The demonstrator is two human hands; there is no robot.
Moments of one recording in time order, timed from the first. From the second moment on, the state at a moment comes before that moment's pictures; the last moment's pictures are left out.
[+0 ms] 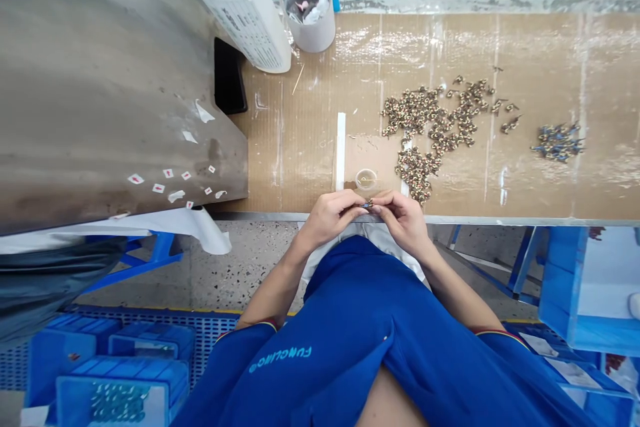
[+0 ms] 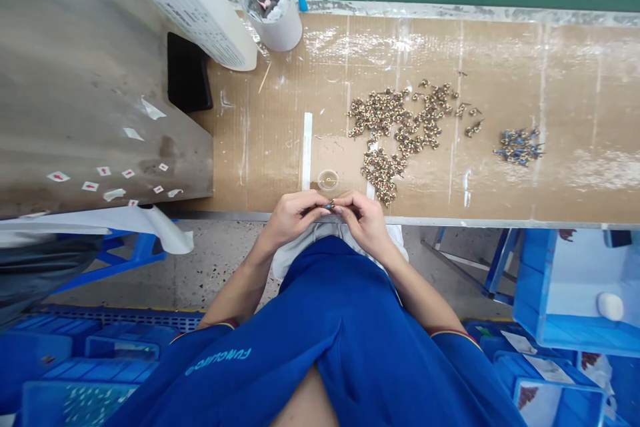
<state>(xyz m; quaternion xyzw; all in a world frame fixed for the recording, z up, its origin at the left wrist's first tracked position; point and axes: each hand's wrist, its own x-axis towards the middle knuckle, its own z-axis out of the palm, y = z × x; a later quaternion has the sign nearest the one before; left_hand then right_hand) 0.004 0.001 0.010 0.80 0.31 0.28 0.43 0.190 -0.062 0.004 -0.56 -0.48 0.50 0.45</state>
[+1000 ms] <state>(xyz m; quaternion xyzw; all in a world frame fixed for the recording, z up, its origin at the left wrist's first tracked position) 0.004 -0.002 0.002 0.80 0.31 0.30 0.41 0.187 -0.061 0.004 -0.55 -0.52 0.50 0.43</state>
